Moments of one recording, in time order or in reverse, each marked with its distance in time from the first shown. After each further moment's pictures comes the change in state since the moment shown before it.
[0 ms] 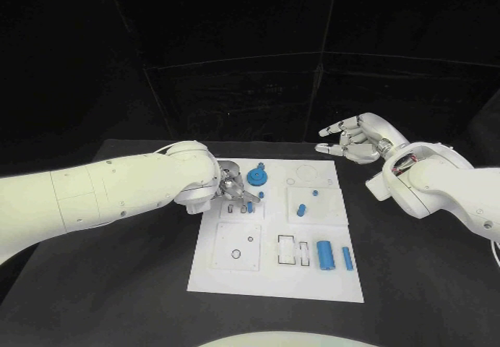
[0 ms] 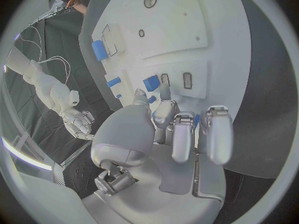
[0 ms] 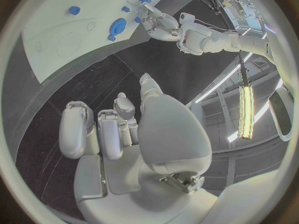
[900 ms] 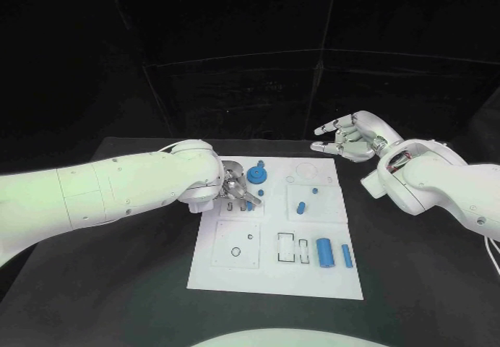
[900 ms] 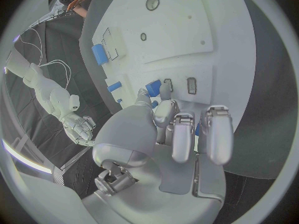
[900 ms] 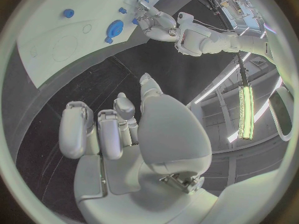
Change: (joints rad) left arm 0.000 0.024 -0.007 -0.012 -0.002 0.027 -0.002; left_hand 0.055 0.015 0.024 -0.041 0.000 -0.014 0.000 0.008 0.030 -0.004 0.004 -0.005 -0.001 0.000 0.000 0.000 0.000 0.000 0.000 0.000 -0.004 0.000; right arm 0.000 0.018 0.000 -0.007 0.000 0.012 -0.003; right_hand 0.000 0.000 -0.006 0.000 0.006 0.000 0.000 0.000 0.000 0.000 0.000 -0.001 0.000 0.000 0.000 0.000 0.001 0.000 0.000 0.000 0.000 -0.003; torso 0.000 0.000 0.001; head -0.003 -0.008
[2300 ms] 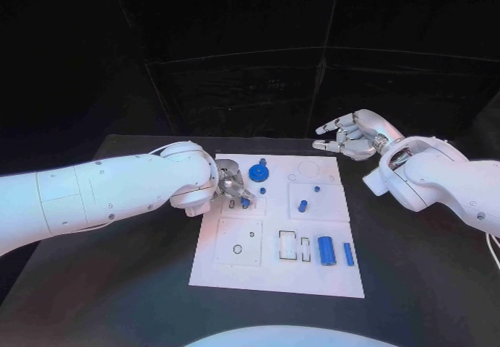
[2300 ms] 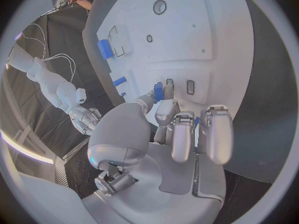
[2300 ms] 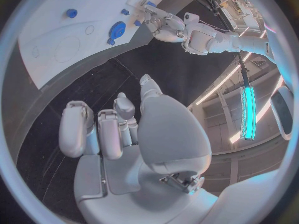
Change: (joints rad) left arm -0.002 -0.074 -0.002 0.100 0.027 -0.116 0.001; left_hand -0.023 -0.074 0.623 -0.129 -0.009 -0.041 0.002 -0.021 0.072 -0.018 0.000 -0.027 -0.003 0.000 -0.007 0.000 0.000 0.000 0.005 -0.005 -0.013 0.000; right arm 0.000 -0.001 0.000 -0.023 0.000 0.027 -0.008; right_hand -0.001 0.010 -0.007 0.007 0.007 0.000 0.000 0.004 0.000 0.000 0.000 0.000 -0.007 0.000 0.000 -0.004 0.000 0.000 -0.007 0.000 -0.008 -0.008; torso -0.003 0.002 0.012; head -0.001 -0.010
